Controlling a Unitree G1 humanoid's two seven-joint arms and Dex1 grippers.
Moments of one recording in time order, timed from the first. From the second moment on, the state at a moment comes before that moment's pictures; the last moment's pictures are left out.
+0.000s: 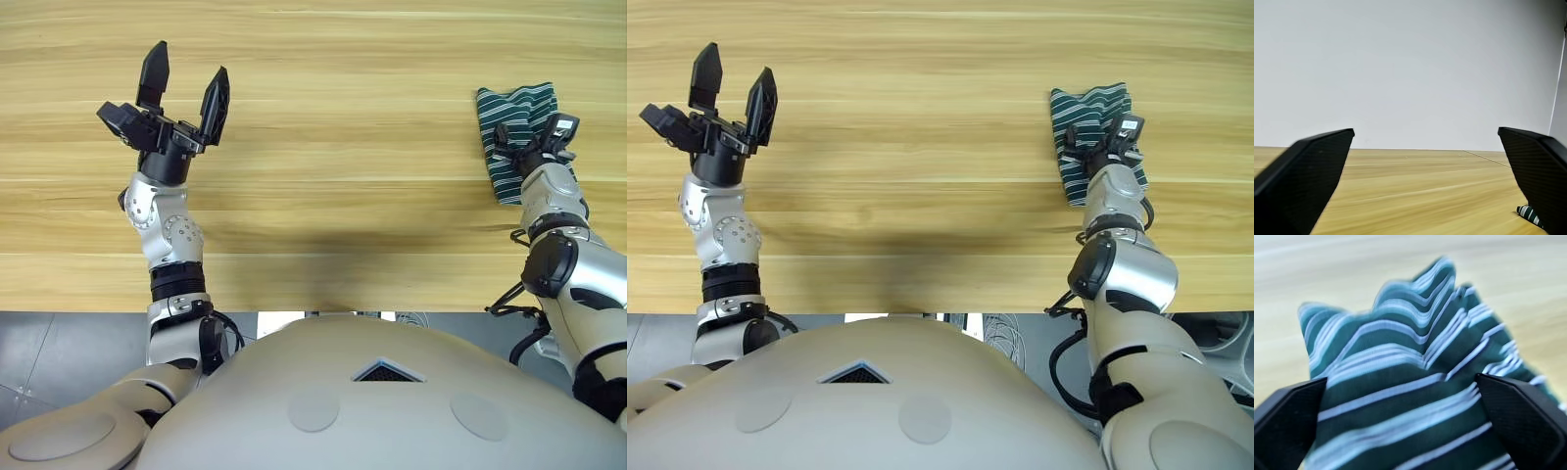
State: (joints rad) left arm -0.07 0.14 0.28 0.25 -0.61 -0.37 -0.90; right arm -0.55 -0.44 -0.44 1.36 0.13 -0.28 0.26
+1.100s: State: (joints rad) left arm -0.25 0.24 0.31 0.68 -0.26 -0.84 -0.51; right arm -0.58 -0.31 -0.45 1.28 0.23 -0.88 0.53
